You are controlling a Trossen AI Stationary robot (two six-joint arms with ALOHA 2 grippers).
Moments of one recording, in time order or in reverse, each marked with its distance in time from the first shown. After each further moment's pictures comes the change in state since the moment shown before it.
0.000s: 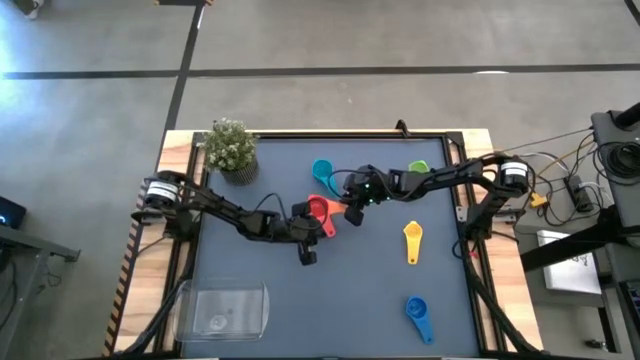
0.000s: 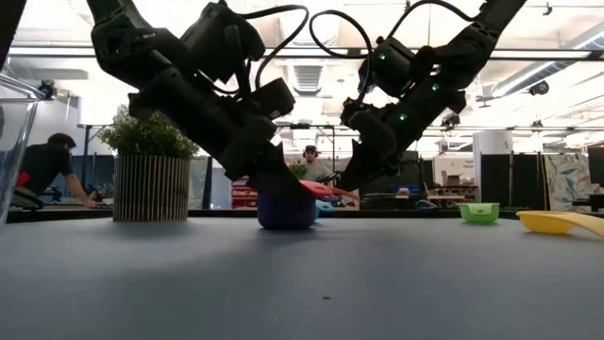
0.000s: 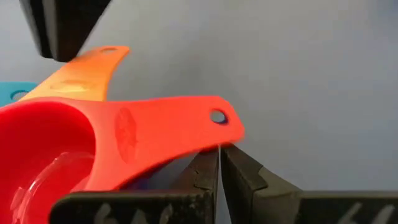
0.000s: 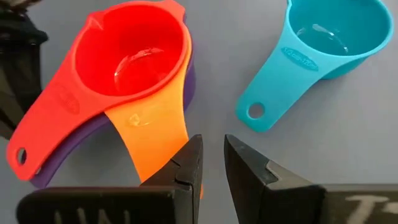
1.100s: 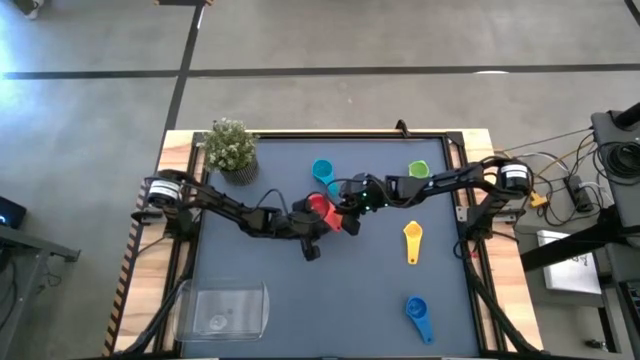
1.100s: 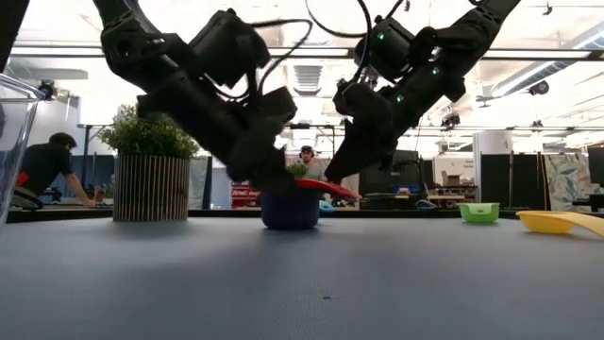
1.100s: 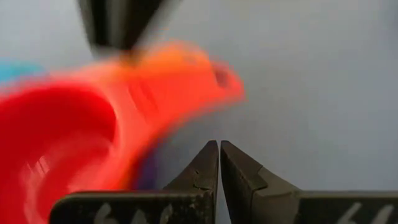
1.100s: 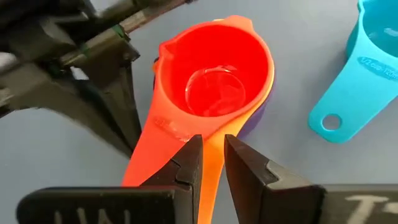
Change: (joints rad) left arm 0.030 0.000 0.014 -0.049 0.050 -0.071; right arm 0.078 -0.014 0.043 -0.016 -0.041 0.099
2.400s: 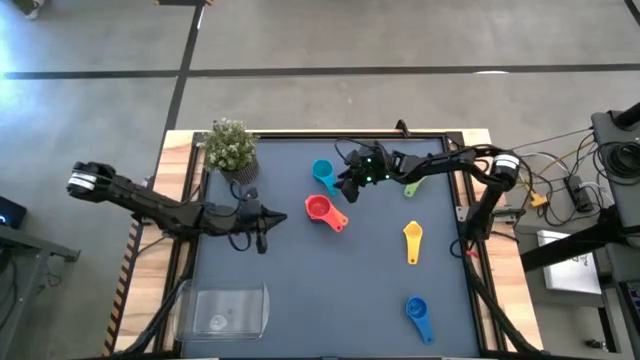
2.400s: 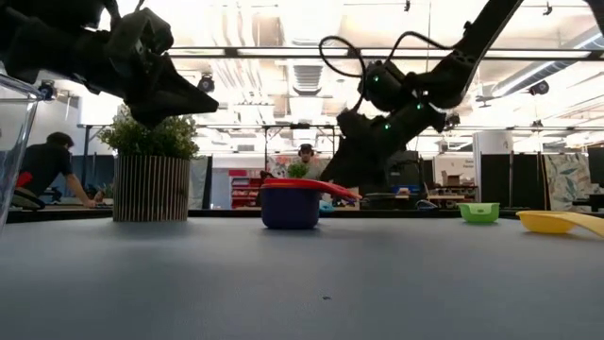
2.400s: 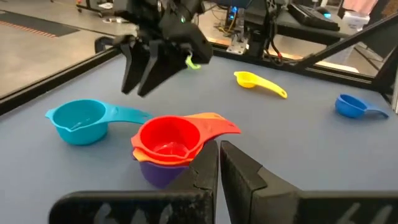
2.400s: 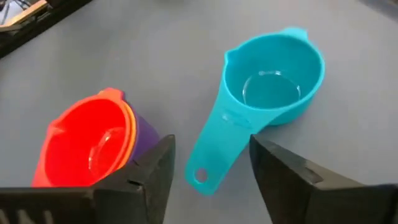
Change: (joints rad) left arm -0.123 -0.779 -0.505 0.117 -0.247 -0.075; right arm -0.293 0.099 -0.005 0.186 -0.185 0.008
